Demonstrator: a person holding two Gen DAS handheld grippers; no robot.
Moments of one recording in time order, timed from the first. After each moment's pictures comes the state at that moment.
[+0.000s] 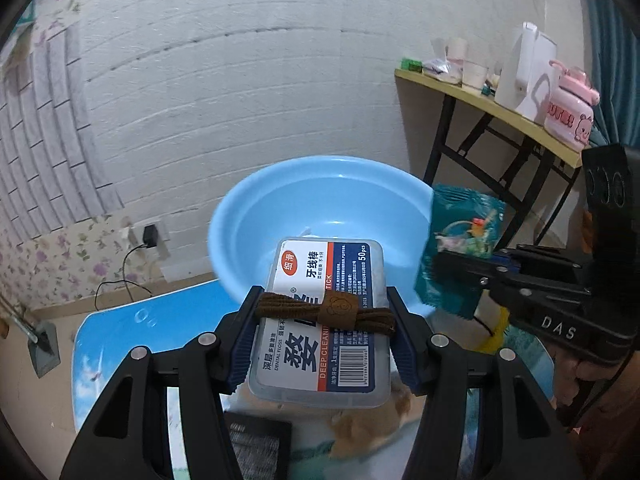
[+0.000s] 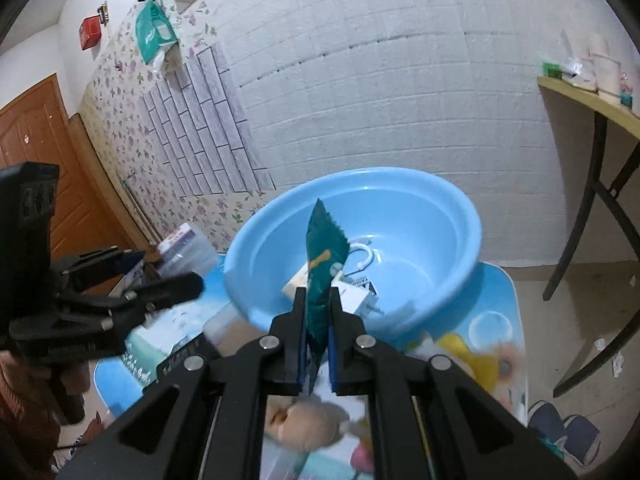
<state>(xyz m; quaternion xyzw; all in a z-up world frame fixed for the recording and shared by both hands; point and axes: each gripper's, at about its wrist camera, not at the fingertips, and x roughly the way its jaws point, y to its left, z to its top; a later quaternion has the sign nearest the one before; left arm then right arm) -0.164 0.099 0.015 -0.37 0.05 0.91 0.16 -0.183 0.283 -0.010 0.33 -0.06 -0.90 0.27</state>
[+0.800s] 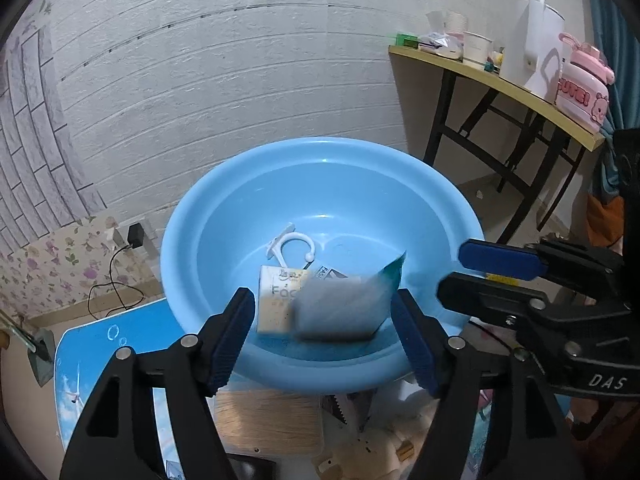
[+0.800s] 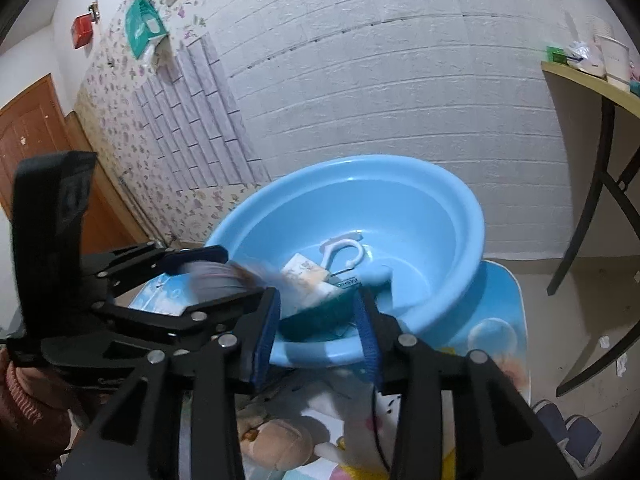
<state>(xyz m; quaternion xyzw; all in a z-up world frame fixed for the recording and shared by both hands) -0.195 0.127 -0.007 -0.39 0.06 0.90 0.17 -0.200 0.292 -0.020 0.34 -0.06 -0.90 0.28</state>
